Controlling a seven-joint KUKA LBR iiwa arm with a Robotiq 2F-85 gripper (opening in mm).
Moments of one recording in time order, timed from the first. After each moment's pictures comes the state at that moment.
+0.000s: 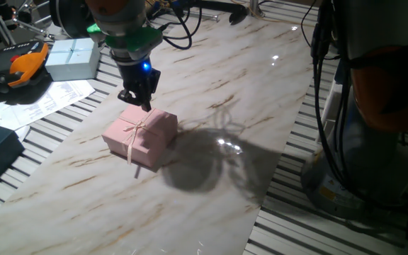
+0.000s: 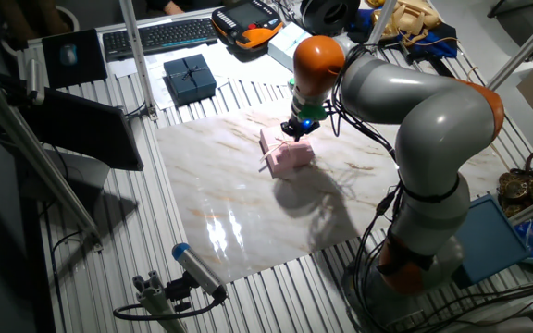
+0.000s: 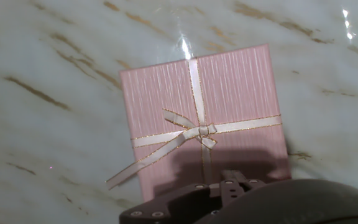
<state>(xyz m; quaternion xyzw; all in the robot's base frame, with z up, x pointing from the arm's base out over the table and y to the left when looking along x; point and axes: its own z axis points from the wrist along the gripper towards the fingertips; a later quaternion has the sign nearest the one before) 0.512 0.104 0.161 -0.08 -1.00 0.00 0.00</state>
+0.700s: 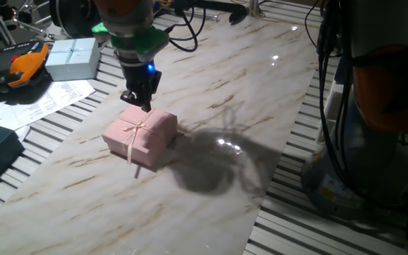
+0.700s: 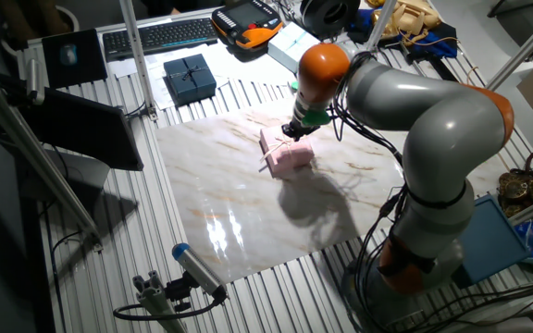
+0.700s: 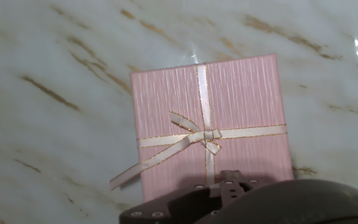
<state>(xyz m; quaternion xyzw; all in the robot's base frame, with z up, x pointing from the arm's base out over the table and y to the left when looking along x) 0.512 0.104 0.161 -0.05 -1.00 -0.01 -0.03</state>
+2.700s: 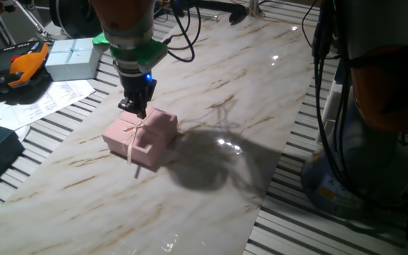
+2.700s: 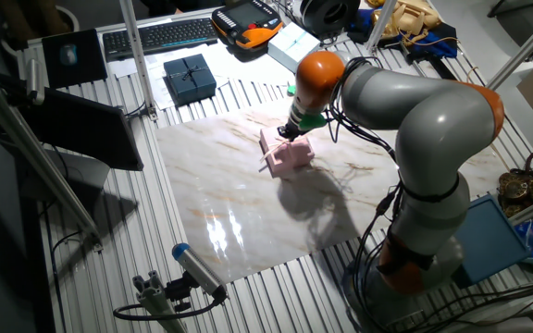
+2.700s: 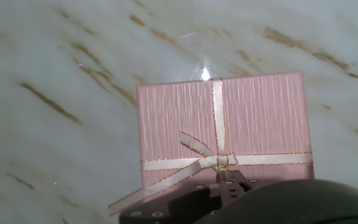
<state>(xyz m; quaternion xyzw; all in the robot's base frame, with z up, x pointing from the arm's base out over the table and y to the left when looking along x) 0.533 0.110 0.127 -0.03 -1.00 -0.01 -0.05</state>
